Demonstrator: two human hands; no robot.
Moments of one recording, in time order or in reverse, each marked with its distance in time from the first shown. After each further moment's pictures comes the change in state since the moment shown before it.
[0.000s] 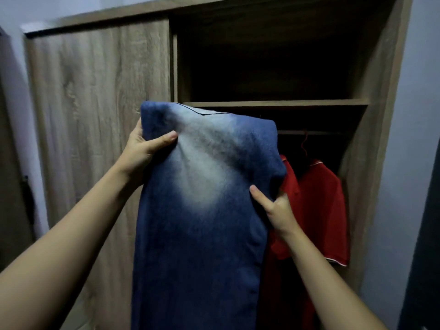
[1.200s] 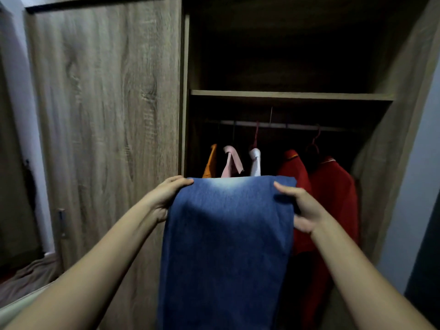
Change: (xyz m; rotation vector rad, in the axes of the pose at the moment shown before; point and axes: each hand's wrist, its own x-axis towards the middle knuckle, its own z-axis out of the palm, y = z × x) left_hand -0.029 -0.117 -0.024 -0.125 0.027 -0.781; right_hand 0.025 -0.003 -0.020 0.282 -0.136 0.680
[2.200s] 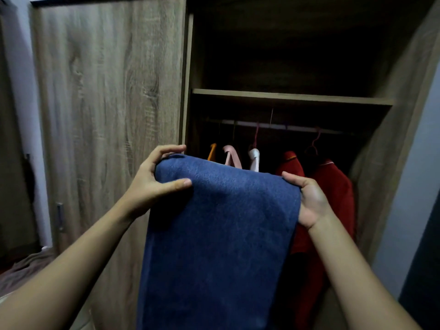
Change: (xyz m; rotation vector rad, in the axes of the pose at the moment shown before) left_hand -0.061 0.025 -0.001 0.488 0.006 0.813; right_hand -0.010 -0.022 0.008 0.241 -0.125 -0.055
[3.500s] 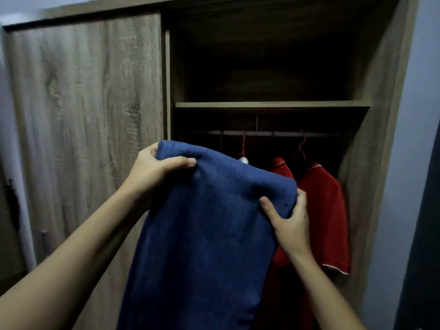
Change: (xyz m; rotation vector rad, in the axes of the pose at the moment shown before) left_hand 0.051 0.054 0.033 -0.164 0.138 -0.283; right_hand -0.006 0.053 -0.021 -0.829 0.602 -0.805
